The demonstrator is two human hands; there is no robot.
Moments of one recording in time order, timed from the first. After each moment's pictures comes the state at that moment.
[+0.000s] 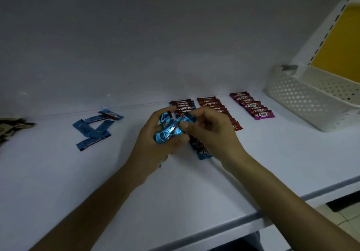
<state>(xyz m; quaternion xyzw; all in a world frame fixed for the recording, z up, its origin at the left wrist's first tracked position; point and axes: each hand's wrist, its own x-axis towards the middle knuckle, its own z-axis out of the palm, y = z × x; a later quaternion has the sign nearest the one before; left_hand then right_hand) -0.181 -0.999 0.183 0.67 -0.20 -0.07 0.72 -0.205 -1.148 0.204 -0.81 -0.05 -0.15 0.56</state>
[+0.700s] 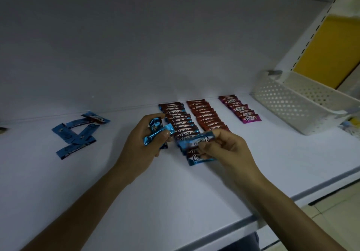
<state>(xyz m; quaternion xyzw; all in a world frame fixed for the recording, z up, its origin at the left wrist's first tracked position) -0.153 -1.000 0.166 0.71 -0.19 -0.05 0.67 -0.235 -1.178 0.188 -0.70 0.06 -0.11 0.70</state>
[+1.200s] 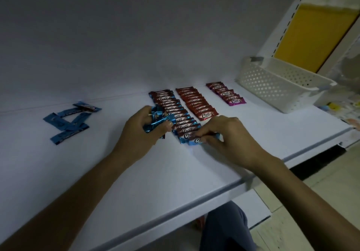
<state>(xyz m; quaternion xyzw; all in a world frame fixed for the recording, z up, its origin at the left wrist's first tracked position) -0.173 -1.003 0.168 0.73 -0.22 -0.05 0.64 -0.259 -1.209 0.188 -0.97 -0.11 -0.15 0.18</state>
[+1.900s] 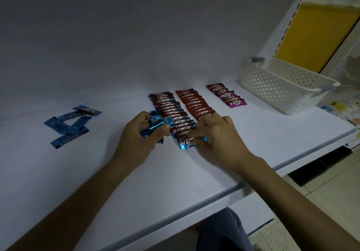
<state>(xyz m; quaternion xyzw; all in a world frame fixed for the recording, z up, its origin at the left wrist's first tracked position) -0.179 -1.004 0.166 0.73 -0.20 -0.05 0.65 -0.241 -1.198 0.170 -0.98 -0.08 -0.18 0.08</state>
